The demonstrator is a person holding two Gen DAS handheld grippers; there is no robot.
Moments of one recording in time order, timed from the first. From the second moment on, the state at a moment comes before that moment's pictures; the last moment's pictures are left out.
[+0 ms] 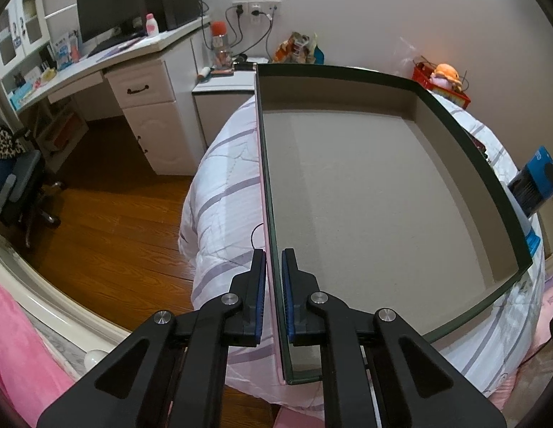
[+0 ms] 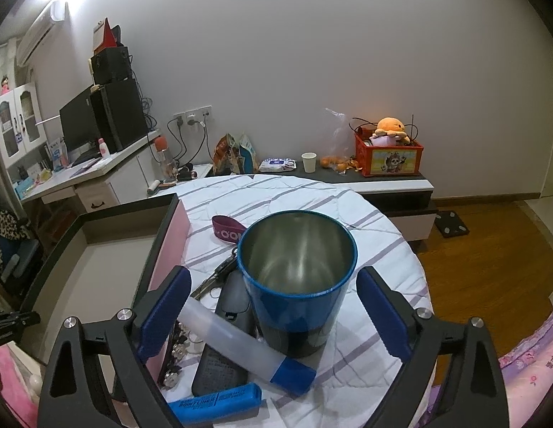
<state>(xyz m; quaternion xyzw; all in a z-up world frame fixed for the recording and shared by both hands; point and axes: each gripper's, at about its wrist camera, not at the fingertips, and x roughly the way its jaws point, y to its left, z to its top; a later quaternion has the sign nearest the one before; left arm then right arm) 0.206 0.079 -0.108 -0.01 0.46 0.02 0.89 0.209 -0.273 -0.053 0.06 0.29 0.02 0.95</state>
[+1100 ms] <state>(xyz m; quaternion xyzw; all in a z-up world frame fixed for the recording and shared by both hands) 0.204 0.077 -0.112 0.00 0.45 0.00 0.89 0.194 -0.172 0.010 -0.01 0.21 0.13 0.97</state>
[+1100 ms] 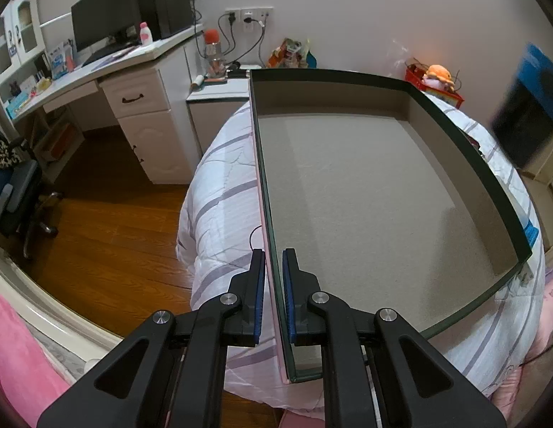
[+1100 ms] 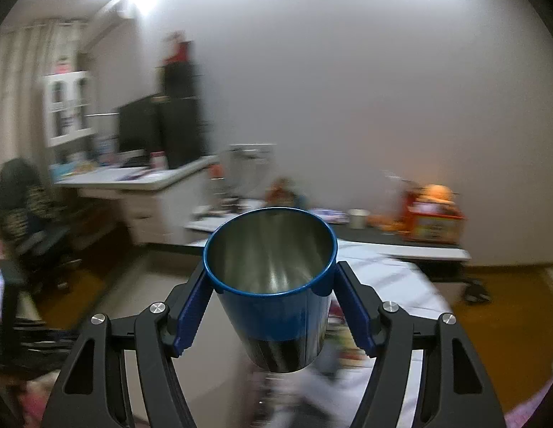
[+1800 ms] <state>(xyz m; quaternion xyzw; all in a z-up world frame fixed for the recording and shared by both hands) 0.201 0.081 -0.113 -0.01 0.45 -0.01 0.89 0.211 -0.049 -0.057 -0.03 0.29 0.36 0.89</state>
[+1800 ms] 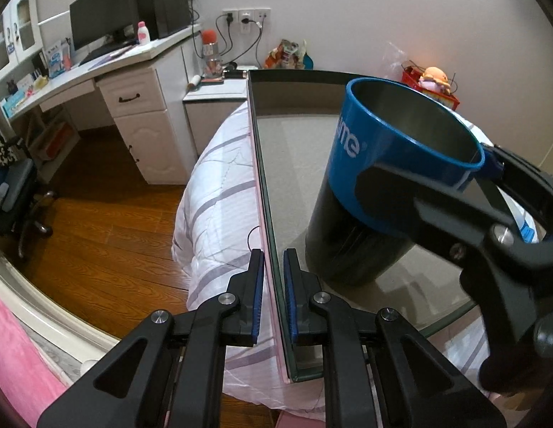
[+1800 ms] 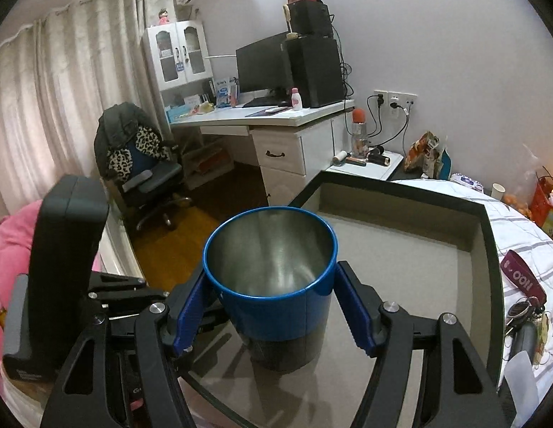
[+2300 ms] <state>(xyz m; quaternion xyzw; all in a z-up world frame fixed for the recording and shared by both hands) 0.200 0.078 -0.112 0.00 0.45 0.00 0.89 0.185 -0.101 -0.025 -0.01 0.24 0.33 0.91</state>
